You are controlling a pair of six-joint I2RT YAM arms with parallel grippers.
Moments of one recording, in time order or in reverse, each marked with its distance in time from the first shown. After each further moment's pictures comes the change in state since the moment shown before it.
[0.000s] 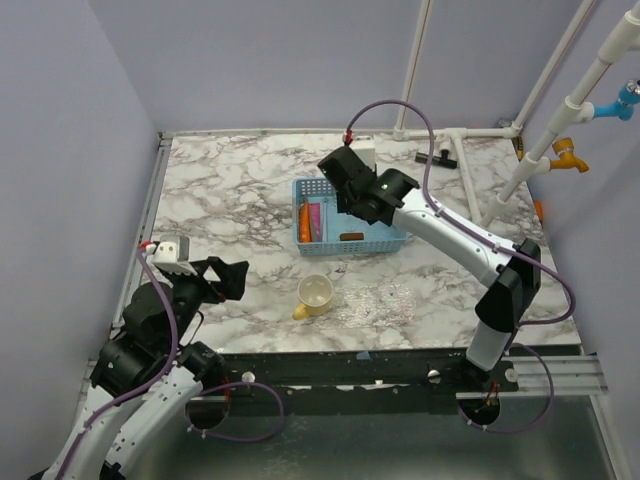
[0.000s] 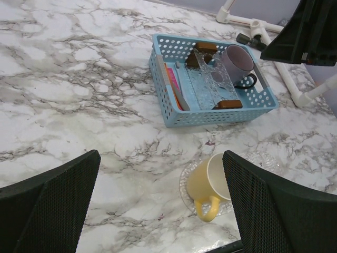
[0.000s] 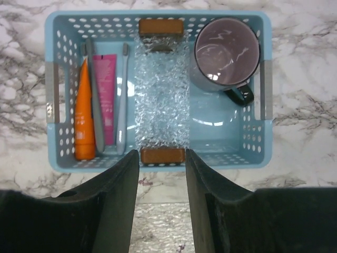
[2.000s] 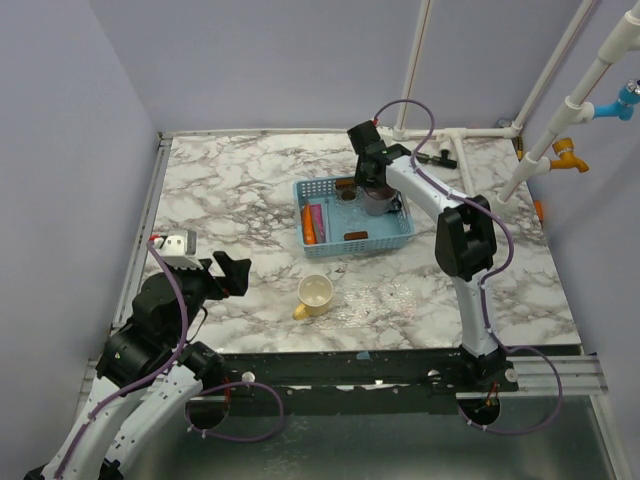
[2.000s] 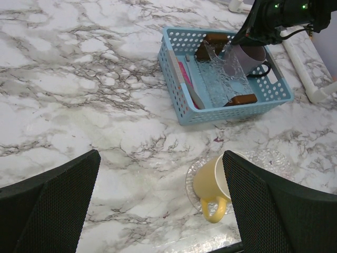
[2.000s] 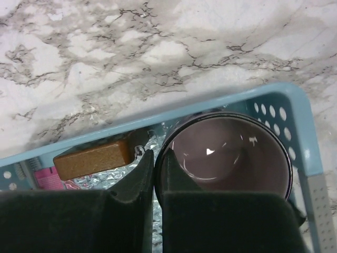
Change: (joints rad) left arm 0.009 0.061 0.000 0.001 -0.016 0.001; right arm -0.387 0.454 0.205 0.209 -0.265 -0.004
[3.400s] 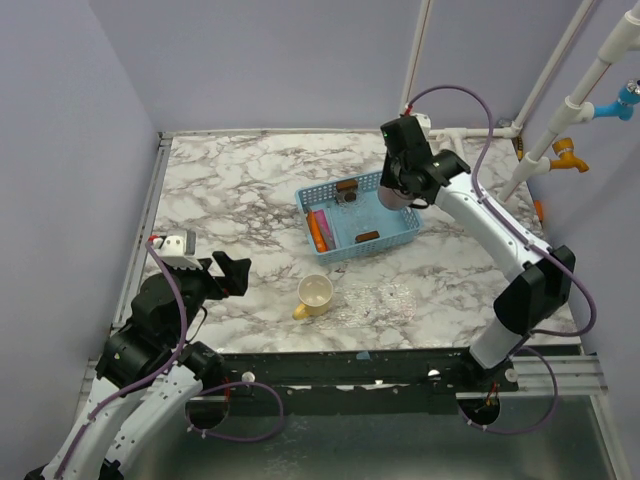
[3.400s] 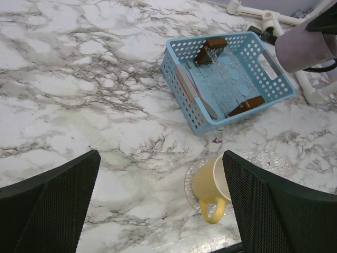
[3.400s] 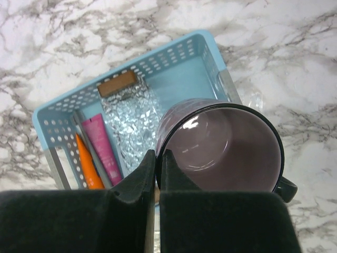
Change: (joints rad) left arm 0.003 -0.004 0.000 0.005 0.003 0.000; right arm 0.050 -0.528 -0.271 -0.057 0.042 -0.038
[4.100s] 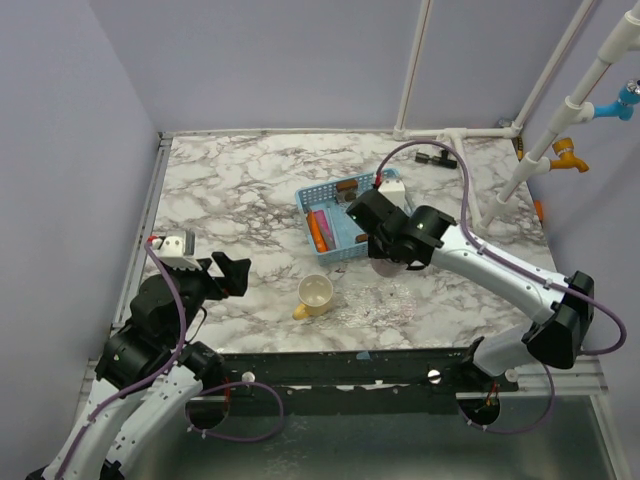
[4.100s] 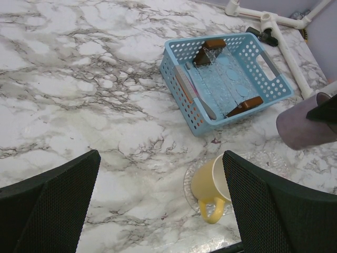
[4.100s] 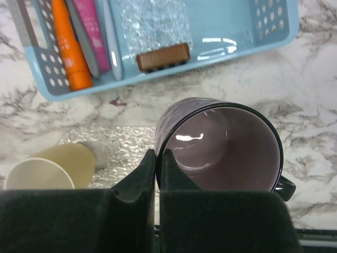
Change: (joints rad) left arm 0.005 -0.003 0.000 0.000 0.007 0.000; right arm 0.348 -0.237 -0.288 -0.219 0.114 0.153
